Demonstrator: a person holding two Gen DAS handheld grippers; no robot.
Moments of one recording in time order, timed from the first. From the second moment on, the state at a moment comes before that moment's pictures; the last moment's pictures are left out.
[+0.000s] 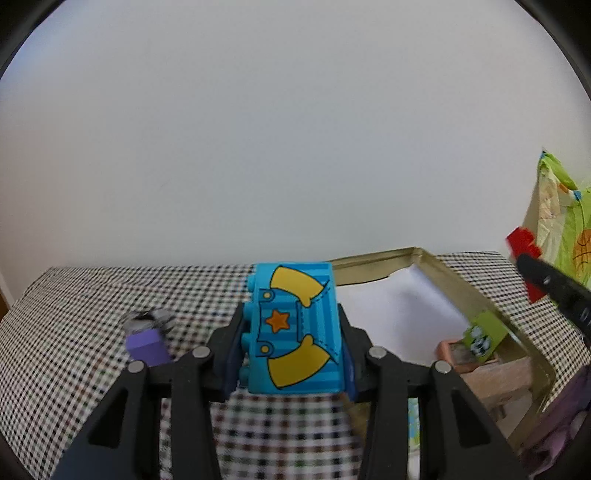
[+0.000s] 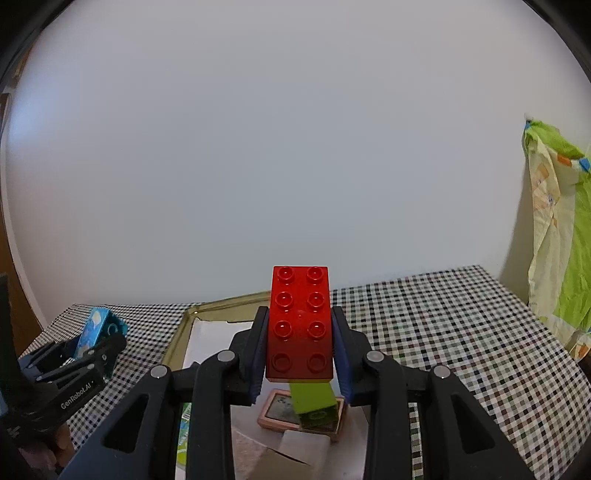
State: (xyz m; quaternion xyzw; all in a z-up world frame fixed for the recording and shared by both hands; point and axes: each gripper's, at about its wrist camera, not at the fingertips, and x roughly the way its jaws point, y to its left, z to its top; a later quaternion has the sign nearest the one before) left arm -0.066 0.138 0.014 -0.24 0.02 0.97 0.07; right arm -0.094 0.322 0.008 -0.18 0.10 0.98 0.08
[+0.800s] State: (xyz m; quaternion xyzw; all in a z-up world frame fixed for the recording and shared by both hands) left arm -0.121 0.230 0.001 -0.34 0.11 0.93 0.09; right arm -0.126 0.327 -0.011 -0.25 0.12 0.96 0.07
